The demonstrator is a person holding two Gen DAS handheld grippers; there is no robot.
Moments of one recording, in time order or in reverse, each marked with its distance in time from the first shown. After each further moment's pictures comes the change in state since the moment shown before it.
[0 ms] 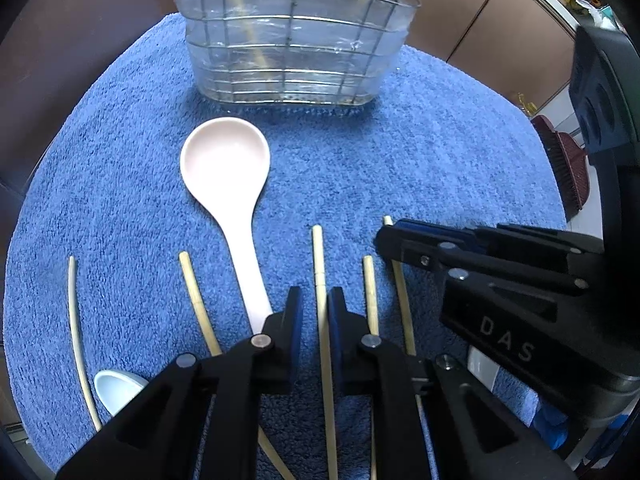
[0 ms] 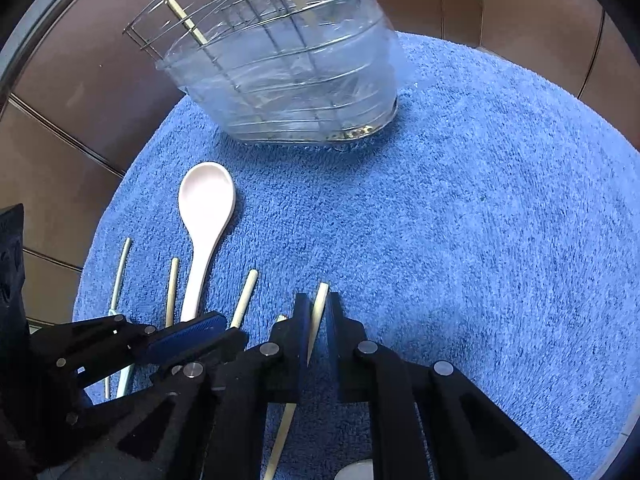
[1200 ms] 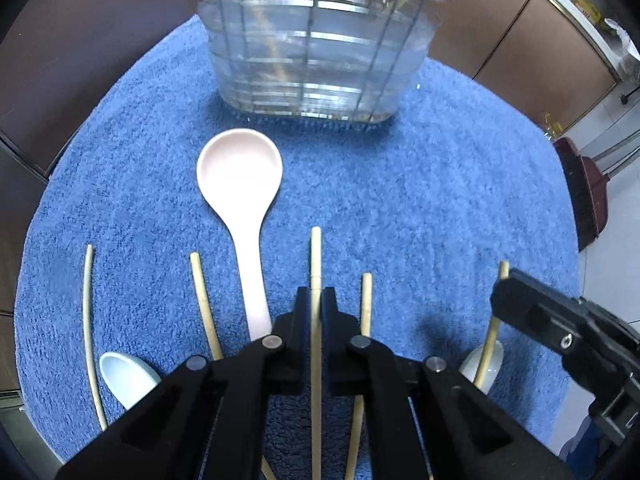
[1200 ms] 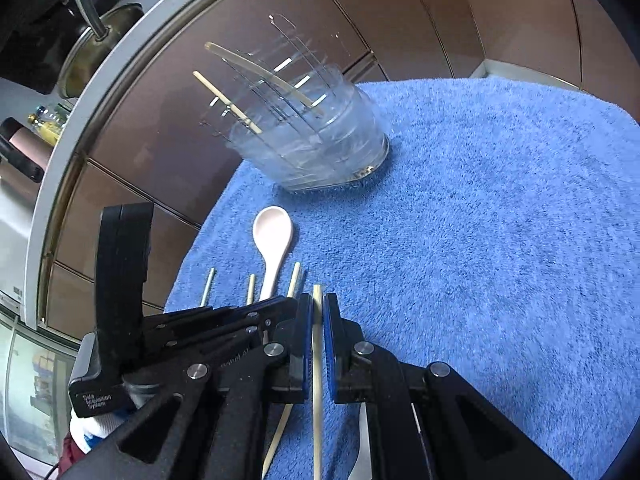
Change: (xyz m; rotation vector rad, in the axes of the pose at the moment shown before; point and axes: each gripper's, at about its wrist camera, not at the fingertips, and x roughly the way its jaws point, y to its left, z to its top) left arm -0.012 -0.005 0.008 -0.088 -0.029 0.072; right arm -0.102 -0.080 -0.045 0.101 -0.202 0.267
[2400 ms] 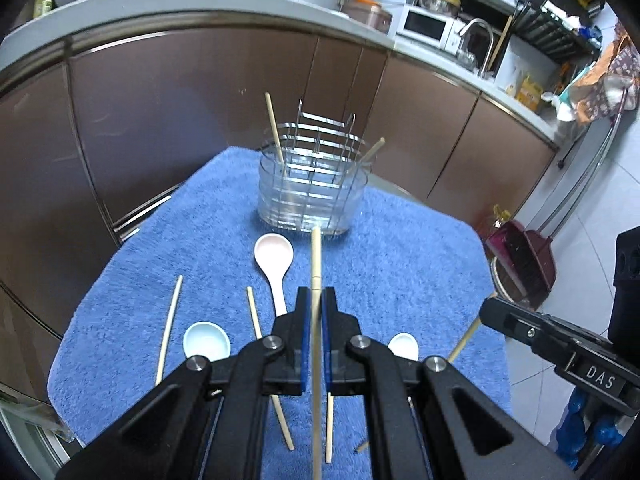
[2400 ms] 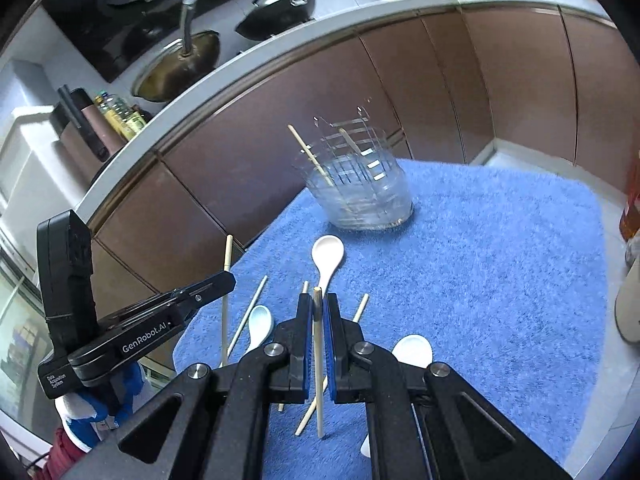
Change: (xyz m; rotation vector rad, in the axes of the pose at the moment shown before) left arm -0.175 0.015 -0.089 -0.035 -0.470 -0.069; right arm -0.077 0.103 -0.055 -0.168 -0.224 -0.027
